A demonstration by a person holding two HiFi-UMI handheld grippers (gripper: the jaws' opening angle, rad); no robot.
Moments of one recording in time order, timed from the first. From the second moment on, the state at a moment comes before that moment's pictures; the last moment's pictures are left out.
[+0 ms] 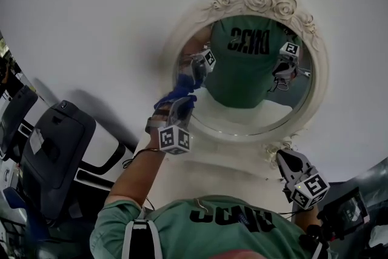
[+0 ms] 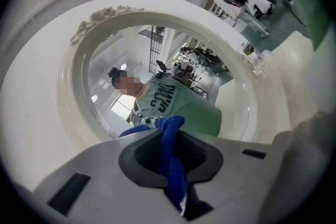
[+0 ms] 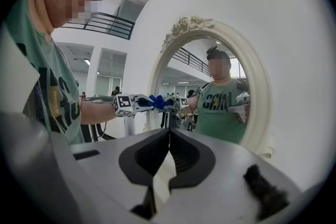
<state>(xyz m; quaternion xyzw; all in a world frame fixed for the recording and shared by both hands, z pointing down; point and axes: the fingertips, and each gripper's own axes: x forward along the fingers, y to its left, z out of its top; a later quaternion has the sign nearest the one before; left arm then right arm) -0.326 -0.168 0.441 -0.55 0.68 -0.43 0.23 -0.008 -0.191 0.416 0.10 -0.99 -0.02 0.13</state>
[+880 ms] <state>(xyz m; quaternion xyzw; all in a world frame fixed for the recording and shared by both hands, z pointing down) -0.228 -0.248 0.442 -0.72 0.68 -0.11 0.06 0.027 -0.216 0.439 0.14 -0.98 0.00 0.12</state>
